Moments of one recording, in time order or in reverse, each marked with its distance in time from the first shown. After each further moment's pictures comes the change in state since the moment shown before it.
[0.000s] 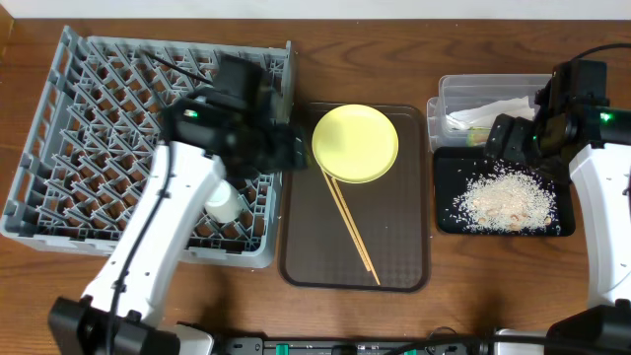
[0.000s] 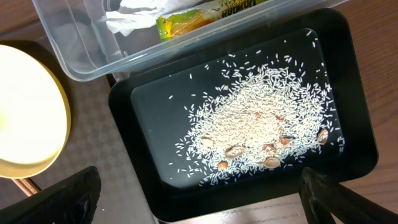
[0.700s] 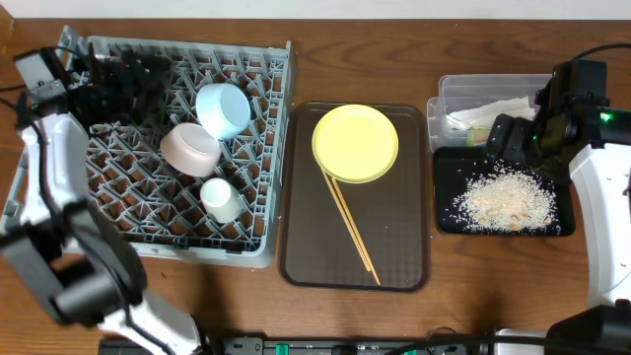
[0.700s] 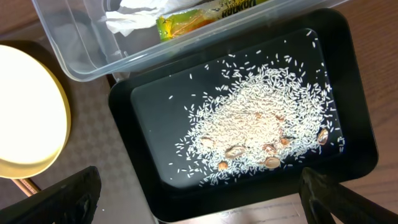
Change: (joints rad) left arm 0.786 0.280 0.033 0.556 0.697 -0.013; right arm 0.000 0.000 0.000 0.000 0.000 0.000
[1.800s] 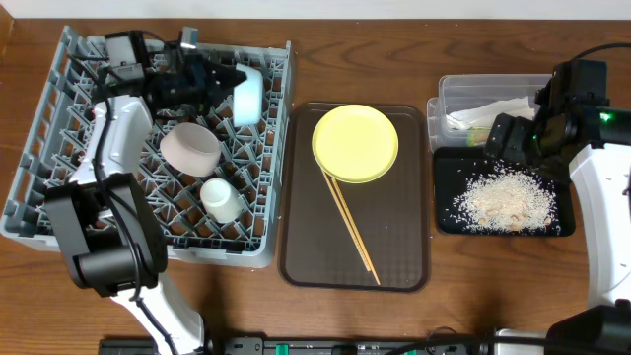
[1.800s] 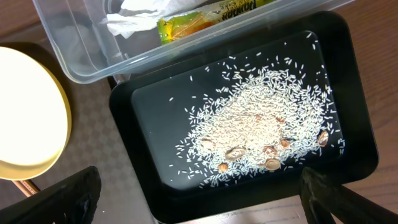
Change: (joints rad) left arm -0.228 0.137 0.000 0.172 0.244 -0.051; right arm 0.000 0.000 -0.001 0.007 0.000 0.000
